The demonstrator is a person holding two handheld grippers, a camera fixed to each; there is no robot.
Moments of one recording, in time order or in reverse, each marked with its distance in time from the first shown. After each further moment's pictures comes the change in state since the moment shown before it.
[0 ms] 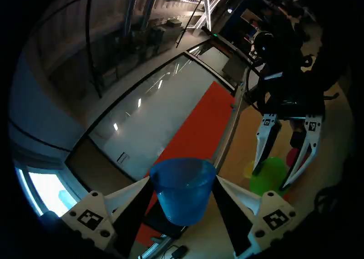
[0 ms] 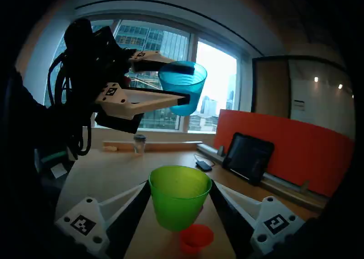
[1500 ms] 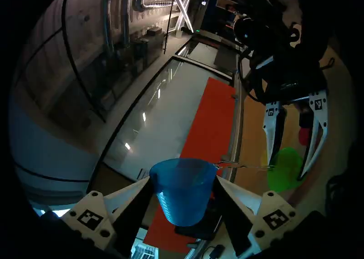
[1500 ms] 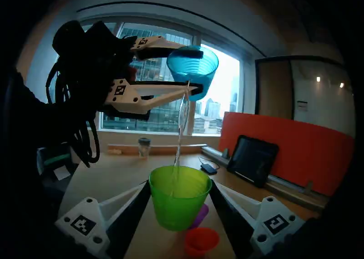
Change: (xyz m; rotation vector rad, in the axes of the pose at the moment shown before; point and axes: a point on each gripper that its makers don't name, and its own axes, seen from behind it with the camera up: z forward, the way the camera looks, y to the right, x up) left arm 0.030 -0.011 0.002 0.058 0.021 0.267; right arm 0.007 -0.012 0.006 0.031 0.025 0.008
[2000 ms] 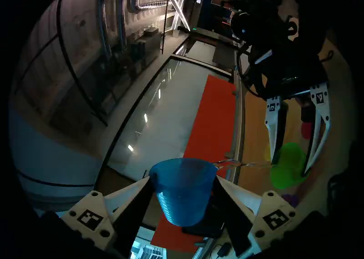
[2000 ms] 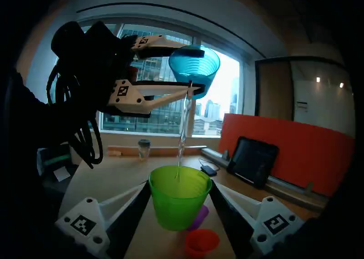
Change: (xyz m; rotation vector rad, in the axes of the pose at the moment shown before) left arm 0.001 -0.009 0.000 0.013 -0.007 0.055; right arm 0.003 0.001 0.001 -0.003 0.010 -0.001
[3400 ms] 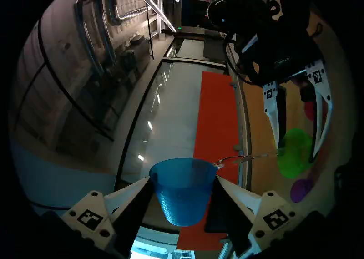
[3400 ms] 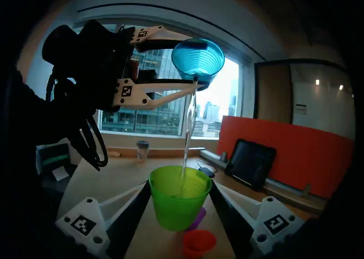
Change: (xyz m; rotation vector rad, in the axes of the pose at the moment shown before) left arm 0.017 -0.016 0.008 0.032 0.002 0.202; right arm 0.006 0.003 -0.005 -0.011 0.011 -0.013
